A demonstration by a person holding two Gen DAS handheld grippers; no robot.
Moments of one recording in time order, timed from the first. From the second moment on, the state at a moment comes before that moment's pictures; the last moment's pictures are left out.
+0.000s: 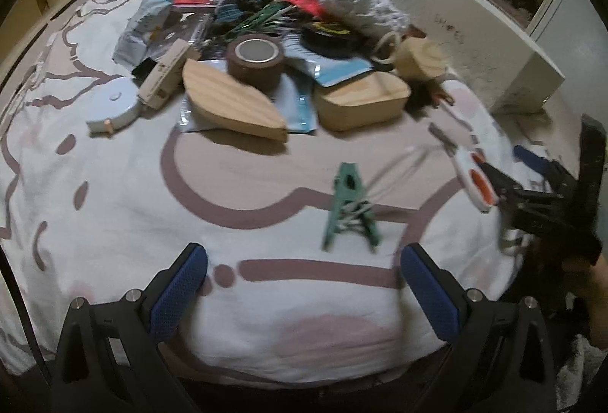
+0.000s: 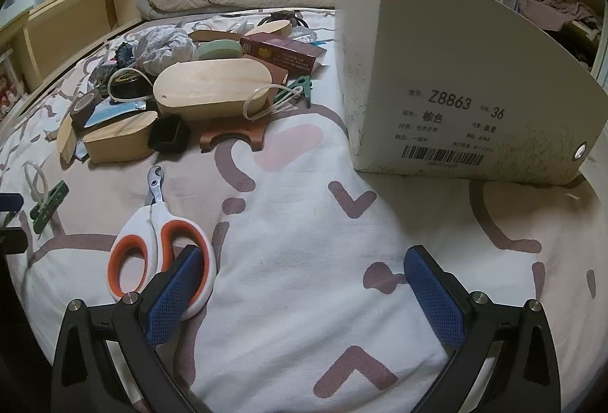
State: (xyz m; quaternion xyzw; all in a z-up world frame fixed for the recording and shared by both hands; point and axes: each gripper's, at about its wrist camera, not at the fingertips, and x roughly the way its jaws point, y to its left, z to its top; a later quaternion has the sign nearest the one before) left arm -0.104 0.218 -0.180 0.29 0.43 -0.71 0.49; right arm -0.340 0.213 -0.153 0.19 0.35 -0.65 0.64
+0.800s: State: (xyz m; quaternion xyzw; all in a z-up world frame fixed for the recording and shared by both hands) left arm -0.149 0.204 -0.192 0.28 0.40 -0.69 0.53; right arm -0.338 0.215 -0.152 0.19 0.35 -0.66 0.64
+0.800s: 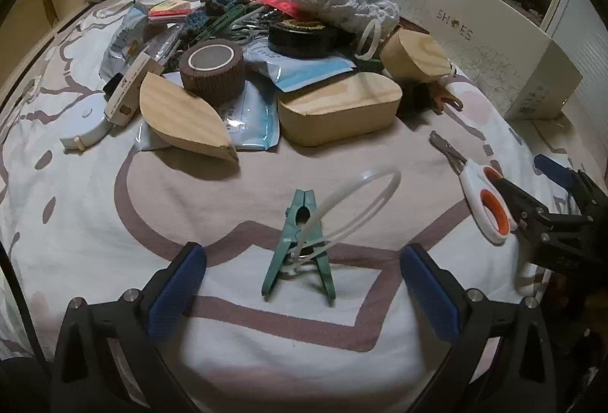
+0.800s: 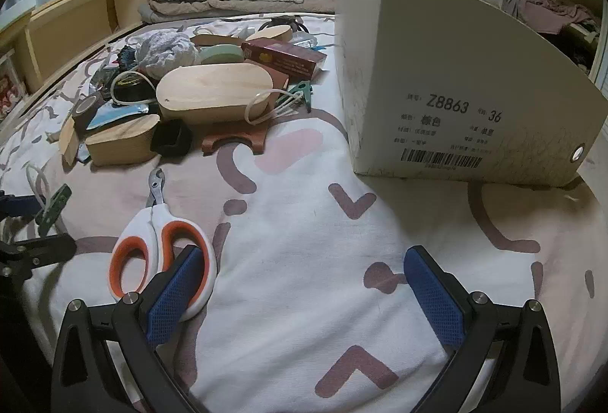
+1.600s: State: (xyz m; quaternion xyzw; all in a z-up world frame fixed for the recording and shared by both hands) left arm -0.128 0.220 -0.182 0.21 0.42 -0.70 0.54; right arm -0.291 0.215 -0.153 0.20 0.39 -0.60 0.67
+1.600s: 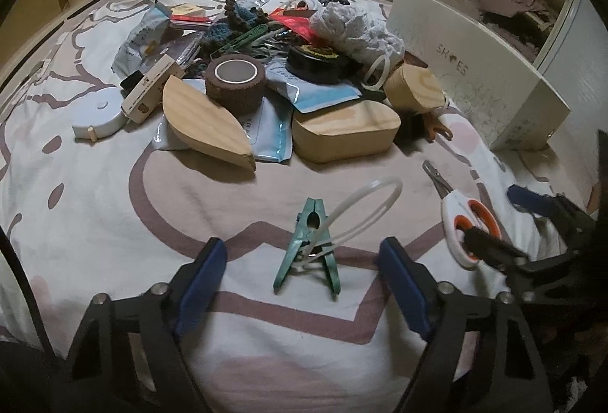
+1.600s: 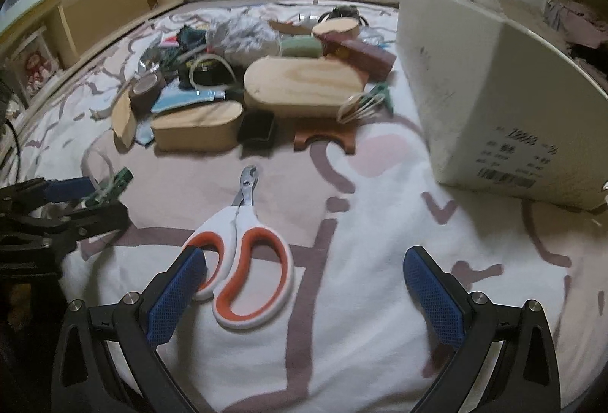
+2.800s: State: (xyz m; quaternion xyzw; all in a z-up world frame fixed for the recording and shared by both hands) left arm -0.137 0.231 -0.176 0.19 0.42 -0.72 0.51; right arm -0.322 0.234 -0.140 0.21 0.34 -0.62 0.67
